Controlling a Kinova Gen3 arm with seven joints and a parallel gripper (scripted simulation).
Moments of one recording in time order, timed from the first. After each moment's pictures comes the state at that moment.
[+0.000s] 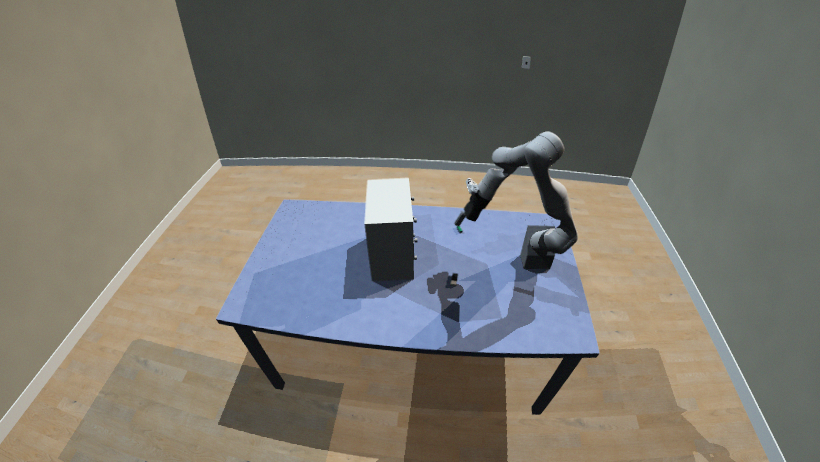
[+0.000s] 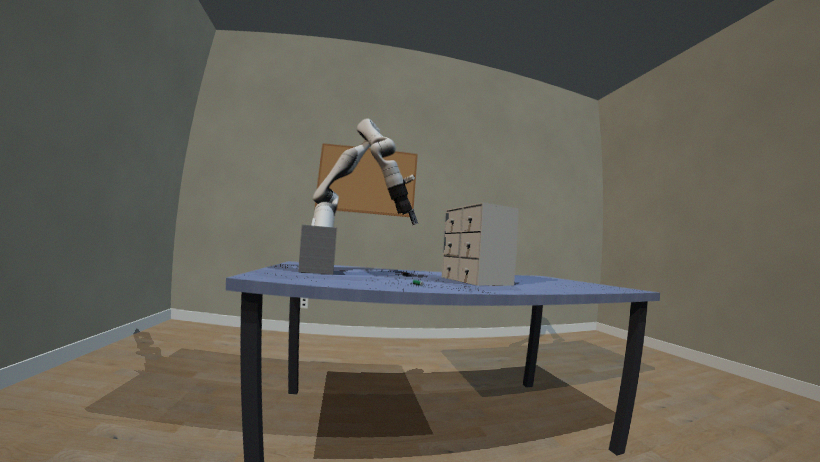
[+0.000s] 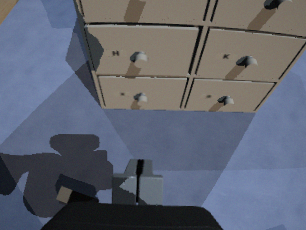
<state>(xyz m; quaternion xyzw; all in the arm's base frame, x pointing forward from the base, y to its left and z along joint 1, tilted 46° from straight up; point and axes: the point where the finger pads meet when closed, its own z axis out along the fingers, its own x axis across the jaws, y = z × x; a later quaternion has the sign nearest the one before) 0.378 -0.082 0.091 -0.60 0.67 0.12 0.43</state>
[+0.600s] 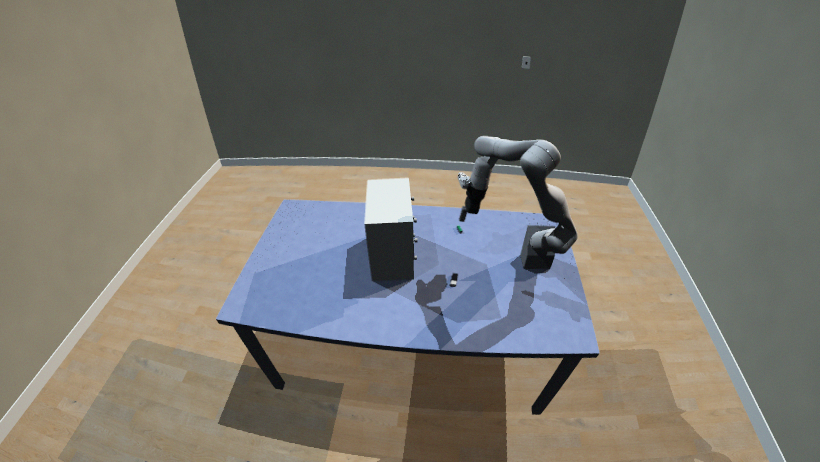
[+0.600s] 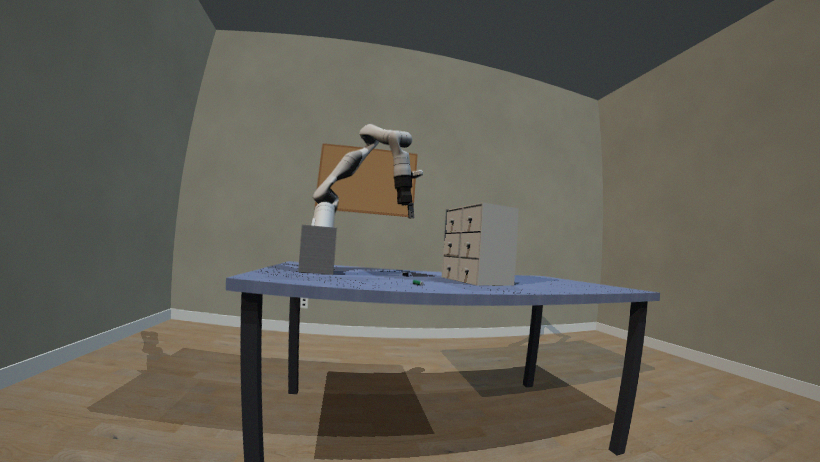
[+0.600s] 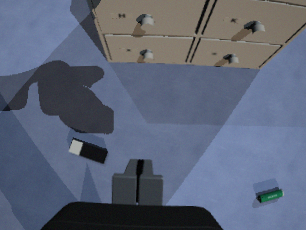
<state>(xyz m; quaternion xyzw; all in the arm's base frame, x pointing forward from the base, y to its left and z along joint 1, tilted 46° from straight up) 0.364 -0.098 0.111 -0.65 0.64 0.21 0.34</state>
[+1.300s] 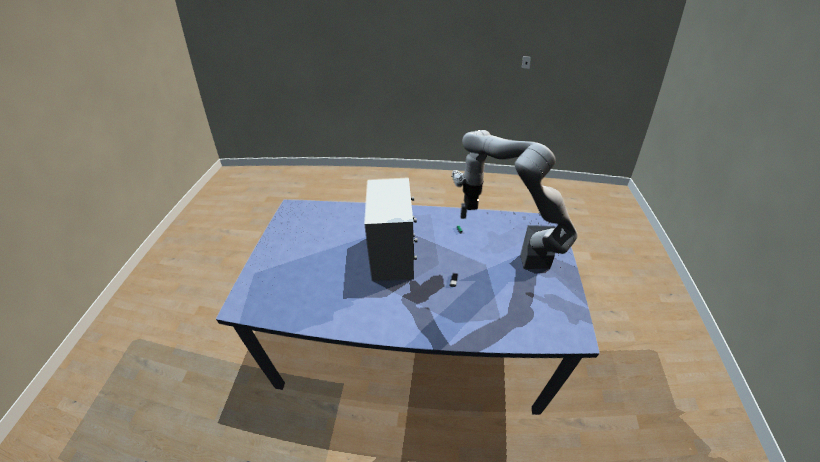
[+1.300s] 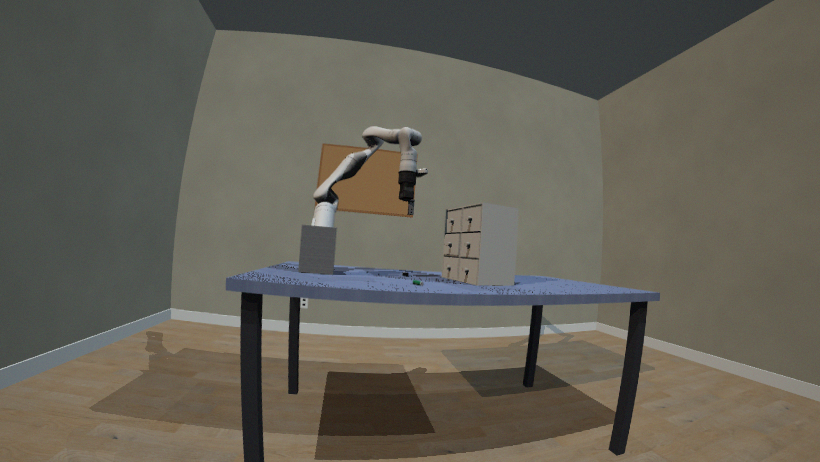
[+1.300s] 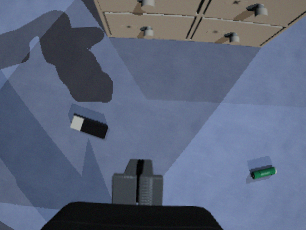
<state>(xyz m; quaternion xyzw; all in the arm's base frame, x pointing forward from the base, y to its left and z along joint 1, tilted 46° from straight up) 0.361 -0.109 0.120 -0.68 0.62 0.25 0.29</state>
